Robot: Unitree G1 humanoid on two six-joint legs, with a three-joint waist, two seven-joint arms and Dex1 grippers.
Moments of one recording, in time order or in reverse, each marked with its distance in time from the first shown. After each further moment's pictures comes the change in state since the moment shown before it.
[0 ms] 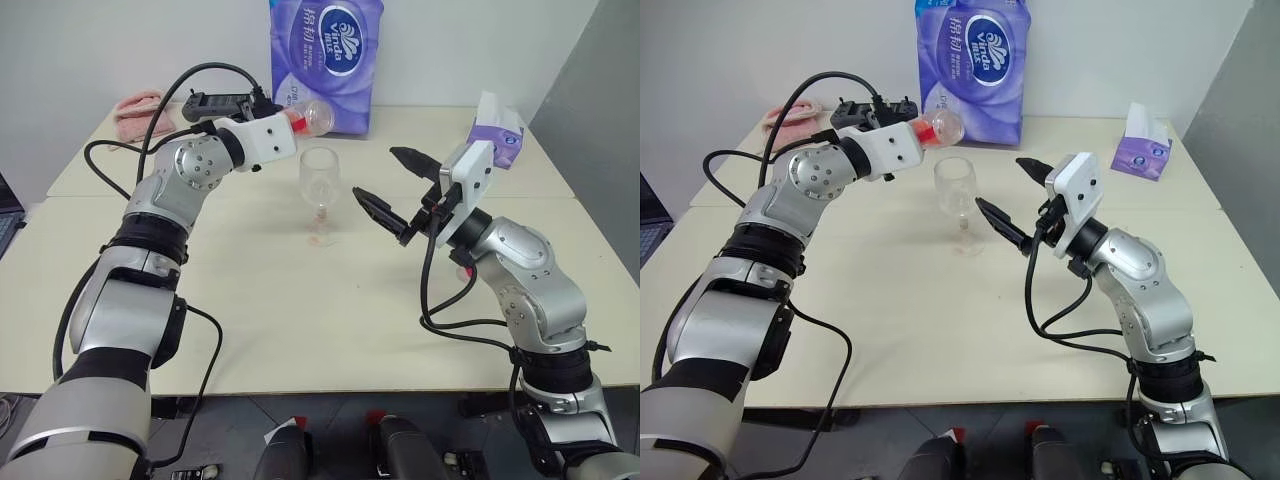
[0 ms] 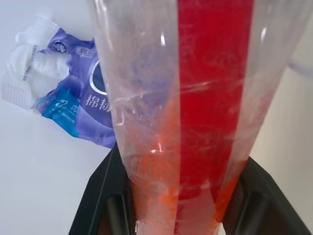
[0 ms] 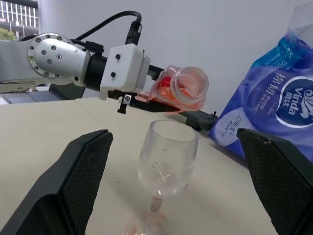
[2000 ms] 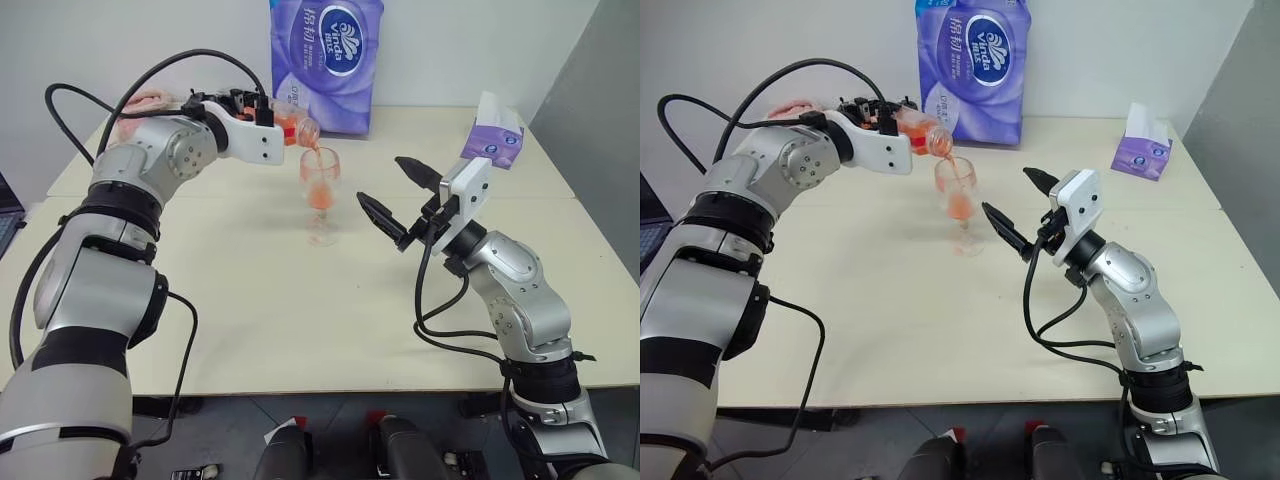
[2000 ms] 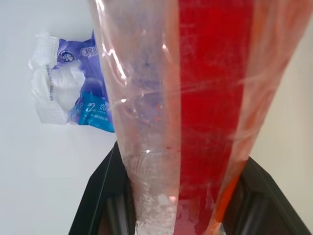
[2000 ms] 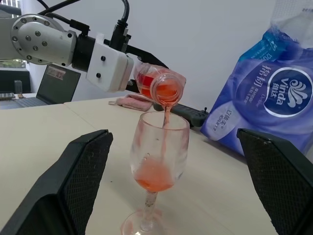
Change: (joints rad) left arm -0.160 0.078 -0.174 0.168 0.275 -0.117 0.179; right arm 0.050 0.038 -0.002 0.036 -0.041 -0.062 -0.023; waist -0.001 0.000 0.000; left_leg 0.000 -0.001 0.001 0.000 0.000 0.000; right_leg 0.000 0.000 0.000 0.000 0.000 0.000
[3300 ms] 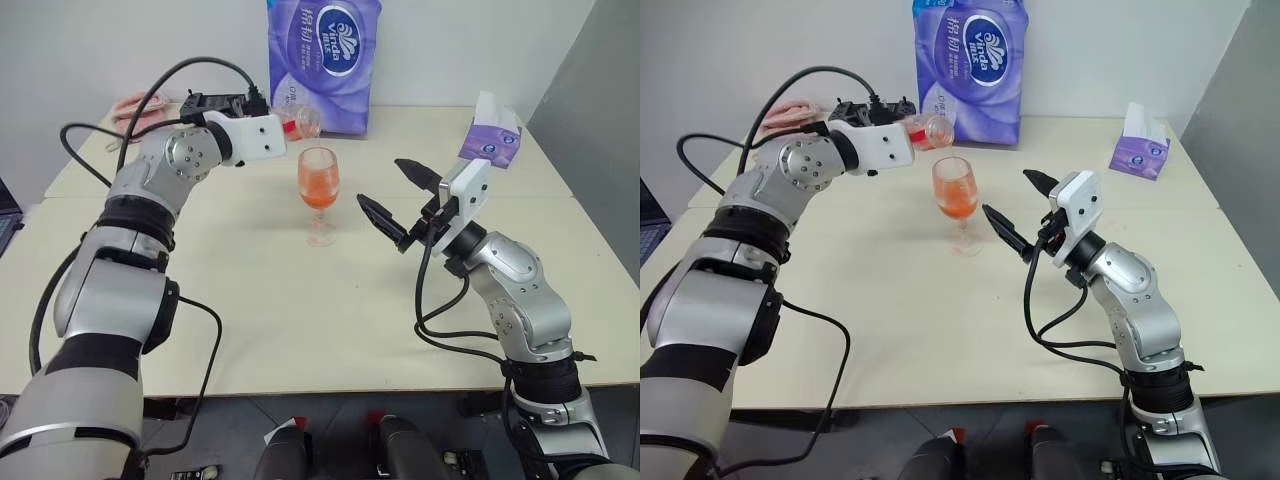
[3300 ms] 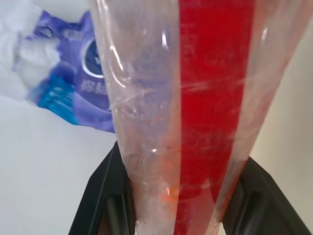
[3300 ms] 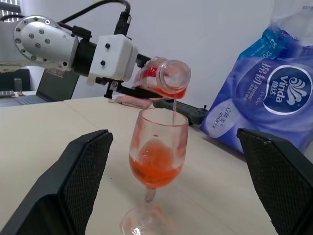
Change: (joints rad) left arm 0.117 -0.069 0.182 -0.057 -0.305 0.125 -0.243; right arm 0.004 -0.006 0.002 0.003 0.001 0.000 0.008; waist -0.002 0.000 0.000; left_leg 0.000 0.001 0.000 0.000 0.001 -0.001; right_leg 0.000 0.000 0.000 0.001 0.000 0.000
